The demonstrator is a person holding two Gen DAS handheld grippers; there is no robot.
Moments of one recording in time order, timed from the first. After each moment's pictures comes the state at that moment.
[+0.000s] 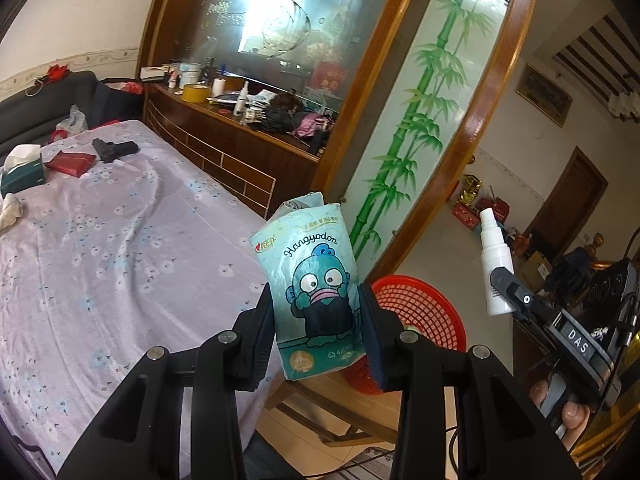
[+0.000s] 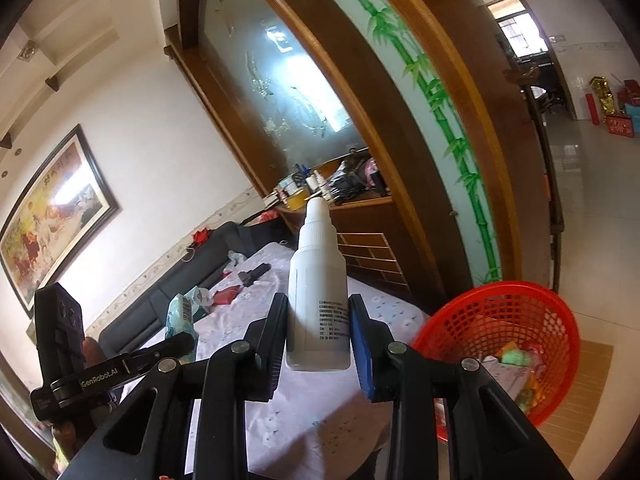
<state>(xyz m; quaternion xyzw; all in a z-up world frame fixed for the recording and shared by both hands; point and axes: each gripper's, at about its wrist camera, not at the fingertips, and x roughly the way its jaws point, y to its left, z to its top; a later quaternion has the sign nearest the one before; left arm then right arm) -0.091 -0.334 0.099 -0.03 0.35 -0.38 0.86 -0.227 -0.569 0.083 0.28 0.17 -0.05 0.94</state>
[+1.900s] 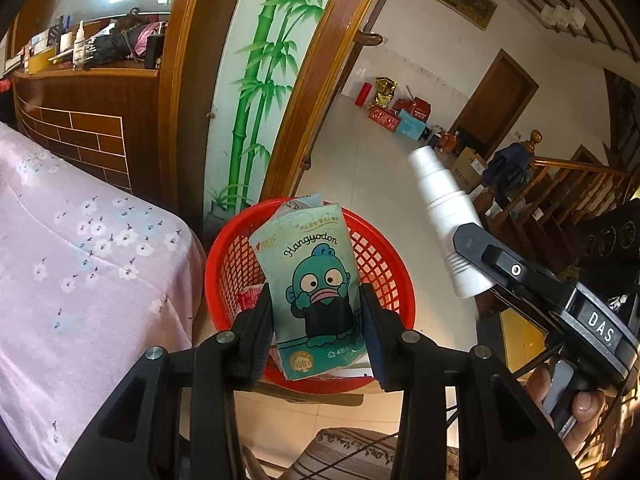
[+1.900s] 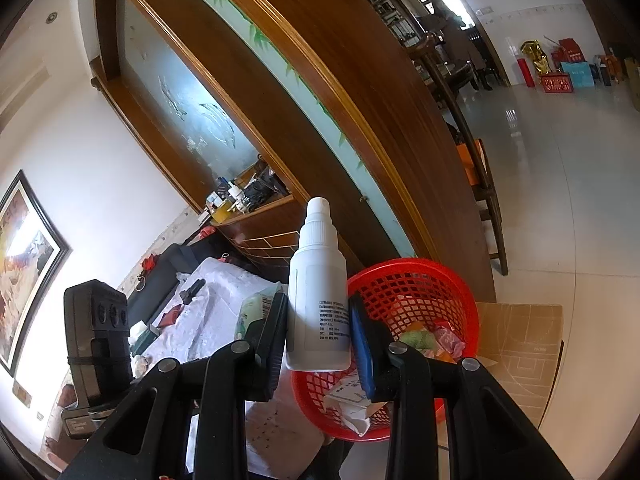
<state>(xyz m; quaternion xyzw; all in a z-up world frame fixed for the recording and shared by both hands) -0.105 -0.520 0.015 0.07 0.43 -0.53 0.73 -0.271 -0.649 0.044 0.35 0.19 -0.15 0.90</state>
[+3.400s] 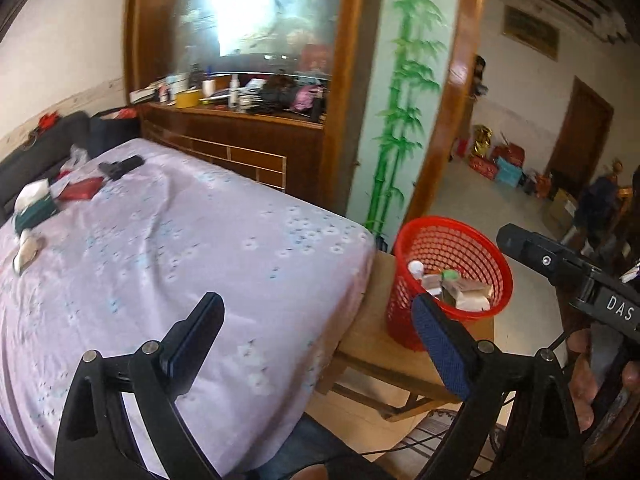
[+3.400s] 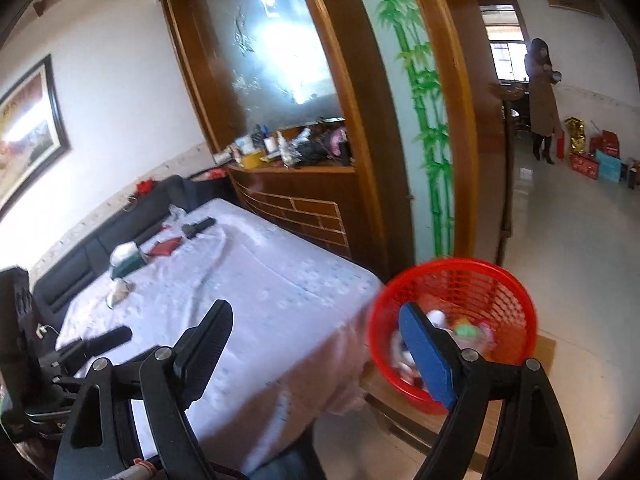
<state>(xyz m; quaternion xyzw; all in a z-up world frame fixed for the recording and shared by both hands) -0.118 -0.341 0.058 0.10 0.34 -0.37 0.86 -0.216 -0.515 0.083 0.19 0.26 -0.14 0.93</state>
